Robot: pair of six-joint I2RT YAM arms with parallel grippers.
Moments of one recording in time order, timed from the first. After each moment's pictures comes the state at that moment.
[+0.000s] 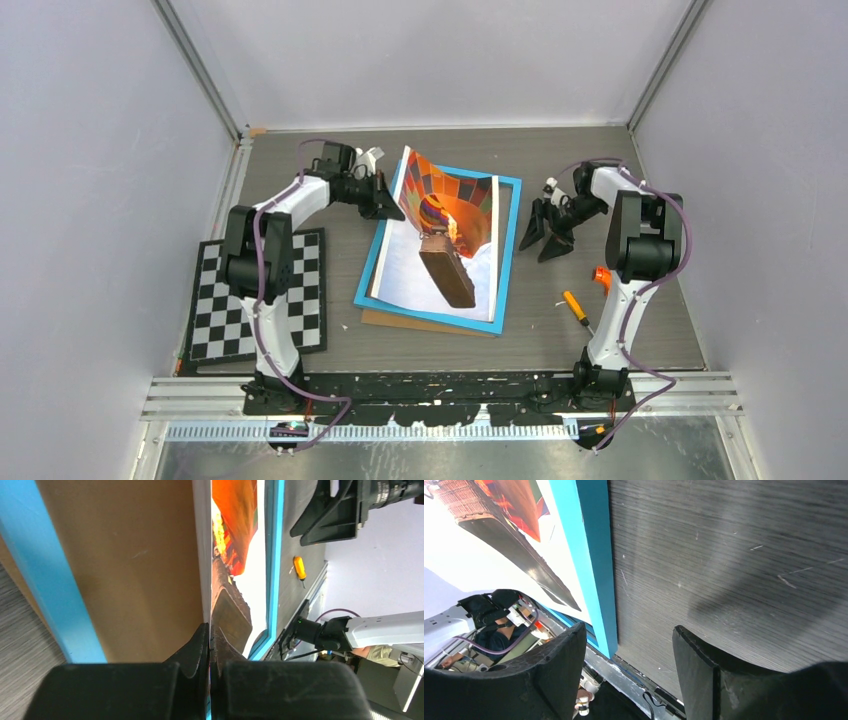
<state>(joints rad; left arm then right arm) -0.22 1.97 1.41 -0.38 0.85 -0.39 -0.10 2.08 1.46 -1.07 -0.65 -0.05</state>
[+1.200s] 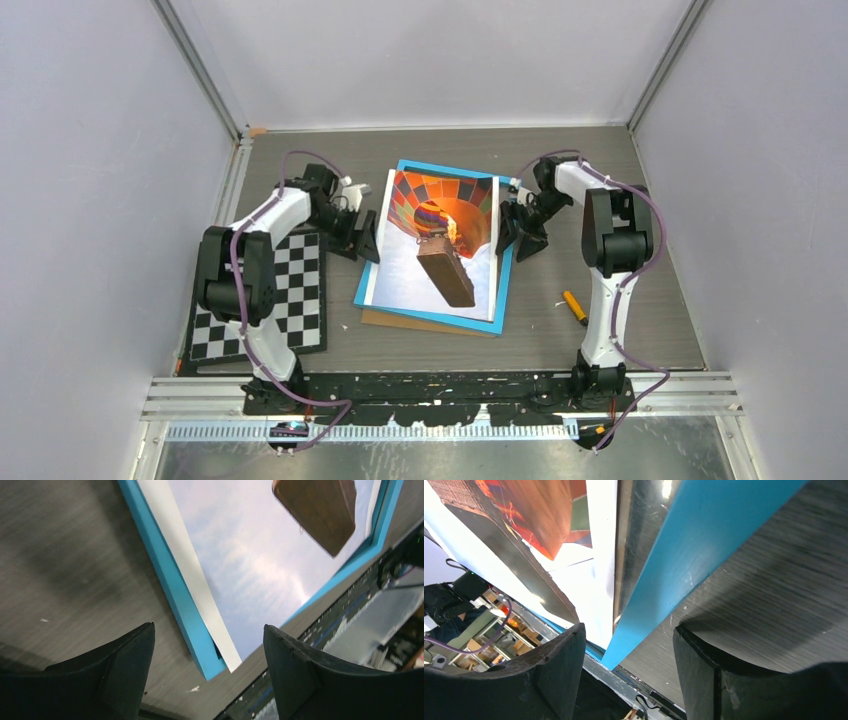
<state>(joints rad) -0.16 1.78 1.26 -0.80 0.61 0.11 0.08 2.17 1.57 -1.10 -0.59 -0.03</state>
